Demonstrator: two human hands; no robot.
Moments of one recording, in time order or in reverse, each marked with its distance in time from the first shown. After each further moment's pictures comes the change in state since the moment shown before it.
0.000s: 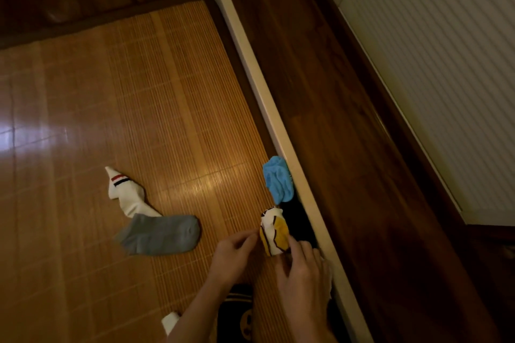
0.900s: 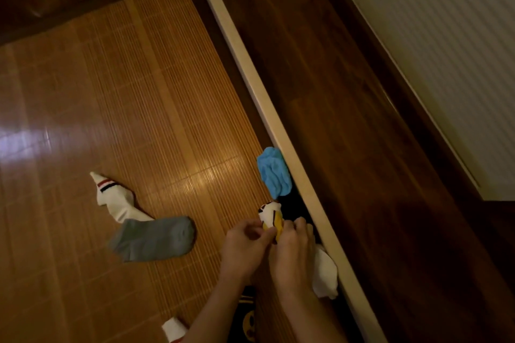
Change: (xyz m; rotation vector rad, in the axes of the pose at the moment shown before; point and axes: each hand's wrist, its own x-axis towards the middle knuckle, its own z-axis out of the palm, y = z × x) left_hand 0.016 0.018 0.034 0.164 0.169 -0.052; right_hand 0.050 -0.013 0.025 0.044 -0.159 0.172
